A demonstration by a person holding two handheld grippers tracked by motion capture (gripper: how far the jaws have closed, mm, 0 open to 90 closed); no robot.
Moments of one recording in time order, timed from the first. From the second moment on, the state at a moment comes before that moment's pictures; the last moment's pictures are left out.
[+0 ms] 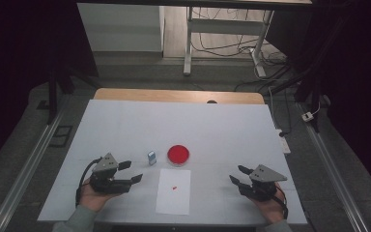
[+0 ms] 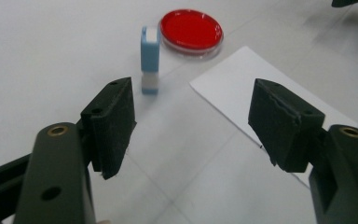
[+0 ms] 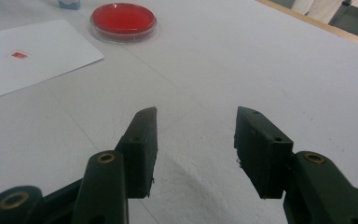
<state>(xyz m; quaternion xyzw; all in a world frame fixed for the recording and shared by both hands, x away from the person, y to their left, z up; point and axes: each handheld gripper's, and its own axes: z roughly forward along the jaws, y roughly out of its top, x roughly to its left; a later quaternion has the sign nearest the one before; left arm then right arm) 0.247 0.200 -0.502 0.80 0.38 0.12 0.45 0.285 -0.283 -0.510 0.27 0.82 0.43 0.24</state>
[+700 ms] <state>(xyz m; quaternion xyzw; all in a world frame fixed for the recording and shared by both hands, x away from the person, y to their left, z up) 0.233 0.217 -0.509 0.79 0.39 0.11 0.45 0.285 -0.284 -0.510 0.26 0.83 0.43 0.24</state>
